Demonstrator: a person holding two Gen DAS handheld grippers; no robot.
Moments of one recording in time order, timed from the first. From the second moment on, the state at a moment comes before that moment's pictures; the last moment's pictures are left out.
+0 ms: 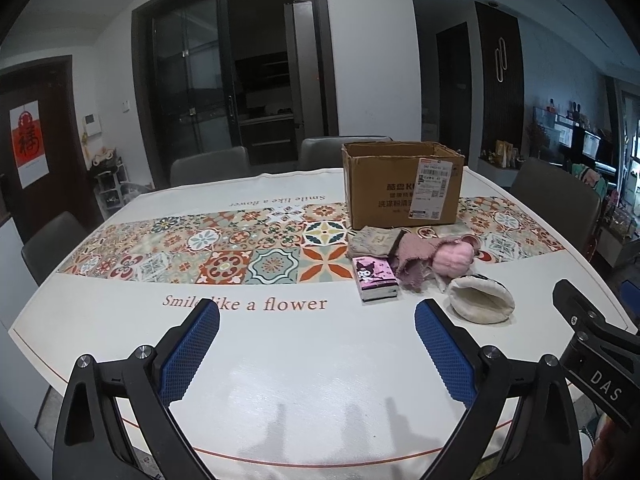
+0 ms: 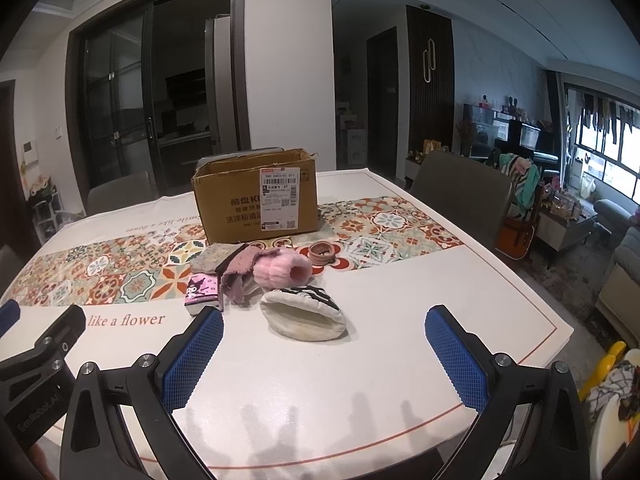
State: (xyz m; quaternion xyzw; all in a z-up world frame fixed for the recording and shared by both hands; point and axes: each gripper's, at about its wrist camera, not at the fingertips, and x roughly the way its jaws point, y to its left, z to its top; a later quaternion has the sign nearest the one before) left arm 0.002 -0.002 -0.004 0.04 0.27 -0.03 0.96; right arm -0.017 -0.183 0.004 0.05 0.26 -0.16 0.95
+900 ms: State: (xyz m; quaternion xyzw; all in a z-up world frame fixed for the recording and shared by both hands) left arm -0.001 -0.002 0.001 0.04 0.25 -0.02 0.97; right arm -0.019 -0.183 0.006 0.05 0.26 -0.16 0.95
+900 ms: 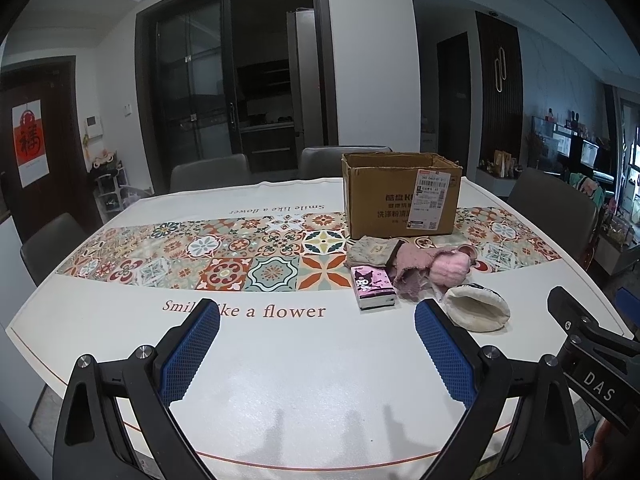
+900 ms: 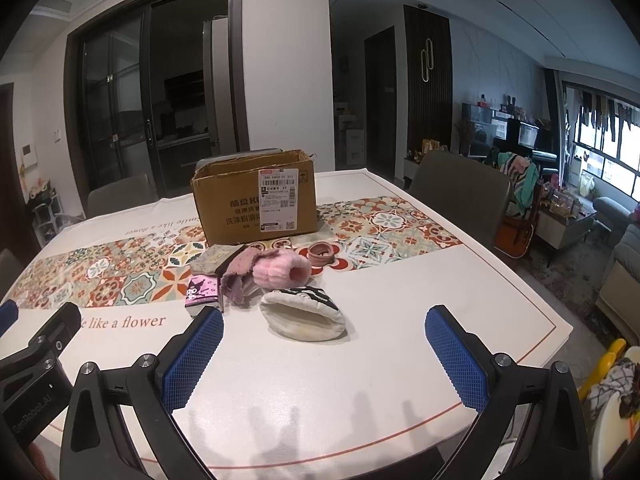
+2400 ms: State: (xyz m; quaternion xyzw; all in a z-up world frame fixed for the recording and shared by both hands) left arm 0.116 -0.032 -0.058 0.06 0.32 -0.12 0.94; right arm 0.080 -0.196 -0.031 0.05 0.30 -0.14 0.94
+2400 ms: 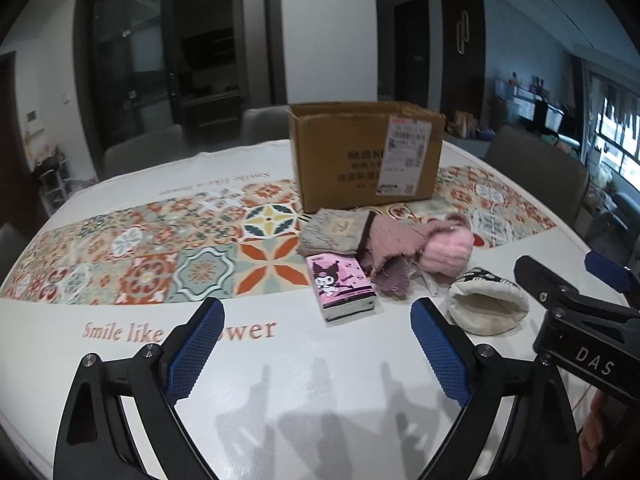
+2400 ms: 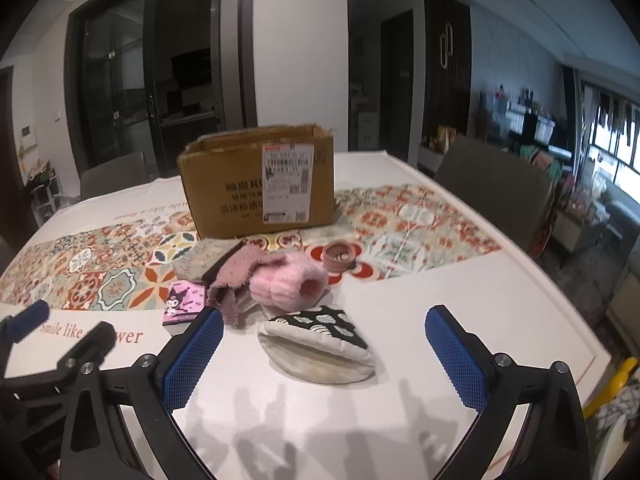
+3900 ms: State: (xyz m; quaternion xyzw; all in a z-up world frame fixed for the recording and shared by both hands) left arm 0.181 -0.075 -0.123 0.08 0.40 -0.15 0.90; right arm 0.138 -0.231 -0.103 0.12 0.41 -0.11 0.90
